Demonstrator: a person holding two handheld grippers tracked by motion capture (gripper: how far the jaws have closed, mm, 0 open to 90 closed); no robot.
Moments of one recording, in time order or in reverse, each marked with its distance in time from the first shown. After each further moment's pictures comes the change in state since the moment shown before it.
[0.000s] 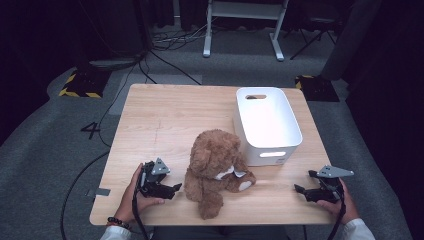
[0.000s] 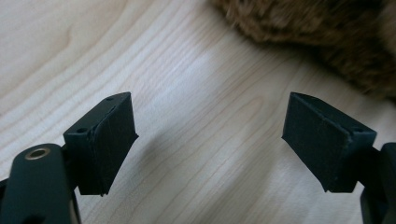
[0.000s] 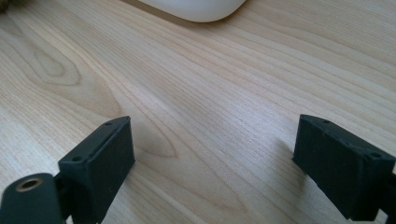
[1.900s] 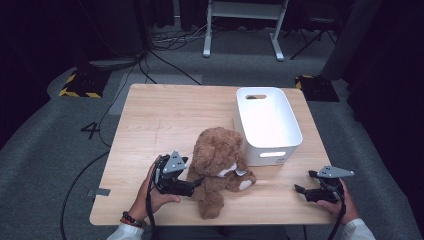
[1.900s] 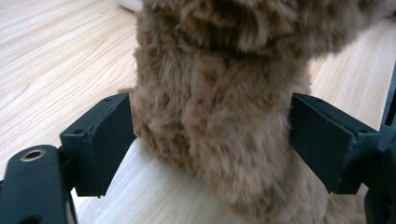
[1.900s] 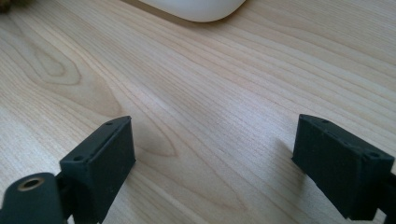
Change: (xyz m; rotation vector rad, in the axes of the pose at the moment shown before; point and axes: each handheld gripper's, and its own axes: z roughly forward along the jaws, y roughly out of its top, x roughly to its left) left arm -0.046 0.061 -0.021 -0.210 -0.094 0.064; right arm 0.000 0.000 -0.001 0.000 0.000 -0.001
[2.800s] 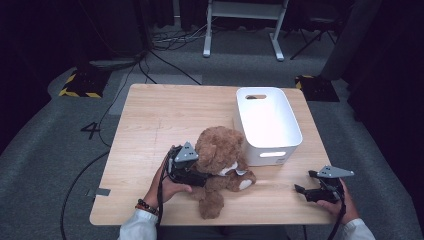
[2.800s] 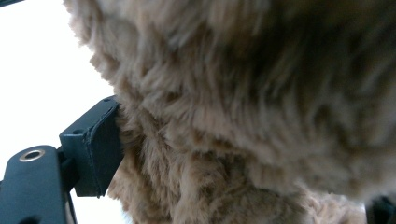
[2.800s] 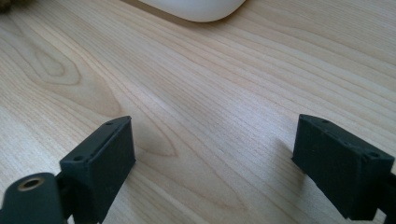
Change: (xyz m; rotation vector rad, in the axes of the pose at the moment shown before) left arm 0.005 0.023 0.030 -0.054 -0.052 -0.001; right arm 0.000 0.000 0.000 0.000 0.000 0.000
